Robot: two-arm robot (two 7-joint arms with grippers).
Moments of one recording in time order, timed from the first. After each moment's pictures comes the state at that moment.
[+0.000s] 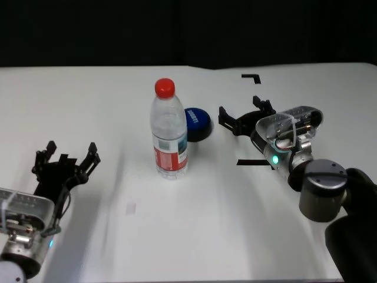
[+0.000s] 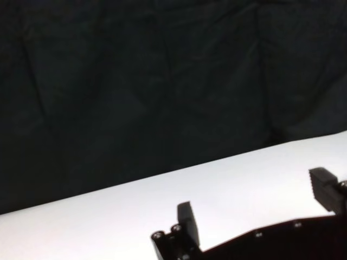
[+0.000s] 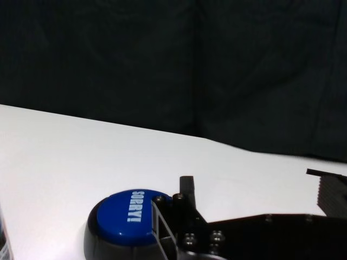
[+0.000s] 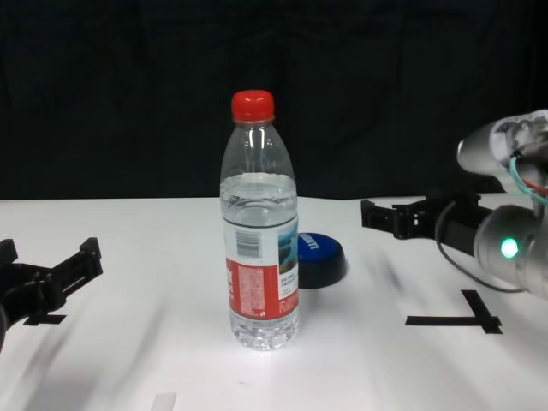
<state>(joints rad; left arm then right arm) 0.08 0.15 0.00 -1.56 0.08 -0.18 -0.09 0.36 0.07 -0.22 -1.24 0.06 0.06 0.16</state>
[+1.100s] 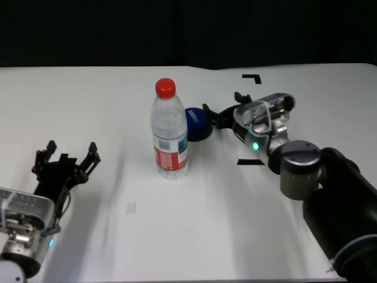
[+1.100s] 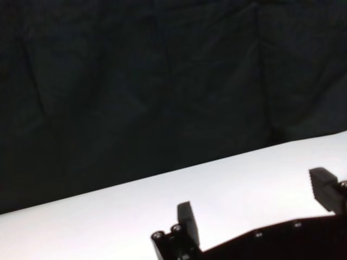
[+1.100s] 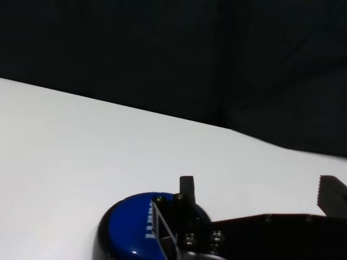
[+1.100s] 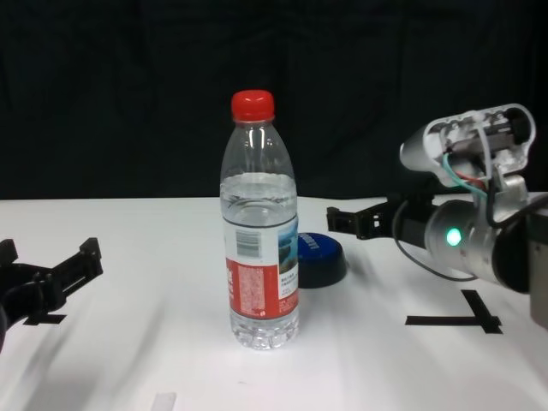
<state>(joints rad) 0.08 0.15 0.00 -1.56 0.08 -0.18 -0.09 0.54 0.02 -0.25 -1.00 0.03 0.03 0.18</state>
